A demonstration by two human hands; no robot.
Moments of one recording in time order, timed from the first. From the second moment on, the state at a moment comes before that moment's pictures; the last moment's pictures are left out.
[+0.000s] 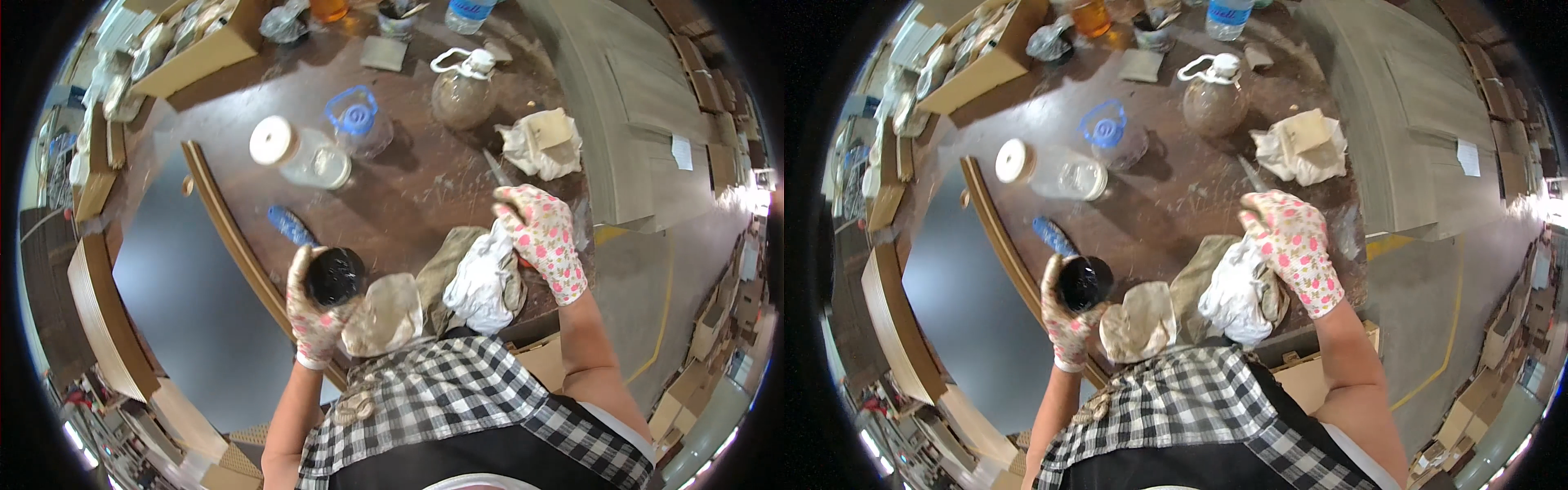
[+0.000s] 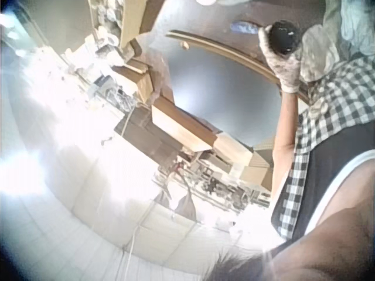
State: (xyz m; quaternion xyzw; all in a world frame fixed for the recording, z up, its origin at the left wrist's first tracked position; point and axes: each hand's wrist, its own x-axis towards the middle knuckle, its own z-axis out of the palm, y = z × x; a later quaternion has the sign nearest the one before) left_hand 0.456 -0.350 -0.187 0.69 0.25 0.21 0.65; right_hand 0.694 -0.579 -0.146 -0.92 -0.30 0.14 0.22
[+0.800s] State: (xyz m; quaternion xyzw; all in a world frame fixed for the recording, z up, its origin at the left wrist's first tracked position) left_hand 0.320 -0.375 -0.180 0.65 0.32 0.26 0.63; right_hand 0.569 -0.549 -0.186 -0.54 -0.74 0.35 0.22
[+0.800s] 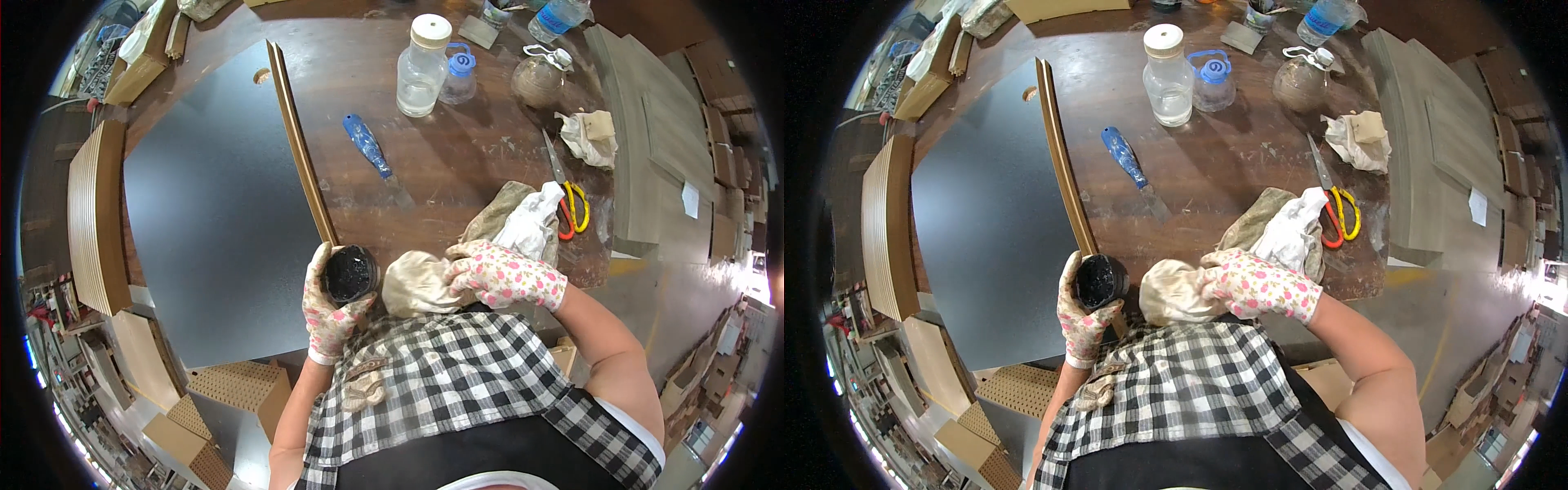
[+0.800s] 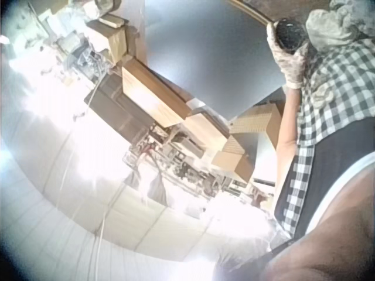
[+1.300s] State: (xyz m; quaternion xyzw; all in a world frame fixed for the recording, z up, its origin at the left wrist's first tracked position) left_hand 0.321 -0.360 -0.190 0.69 0.24 0.25 0.64; right_hand 0.575 -0.567 -0.187 -0.78 -0.50 0.18 0.32
